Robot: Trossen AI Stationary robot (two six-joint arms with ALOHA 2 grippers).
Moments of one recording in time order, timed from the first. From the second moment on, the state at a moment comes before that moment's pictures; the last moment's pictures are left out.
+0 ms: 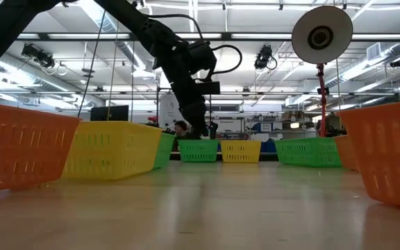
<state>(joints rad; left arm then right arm) 0.42 2.02 1.49 -0.42 -0.13 0.43 -0.08 1.24 1.62 -0.57 0.25 0.11</state>
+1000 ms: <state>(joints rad) 0.33 1.57 1.49 -1.21 -0.10 -0.60 -0.14 1.30 1.43 -0.56 0.11 0.14</state>
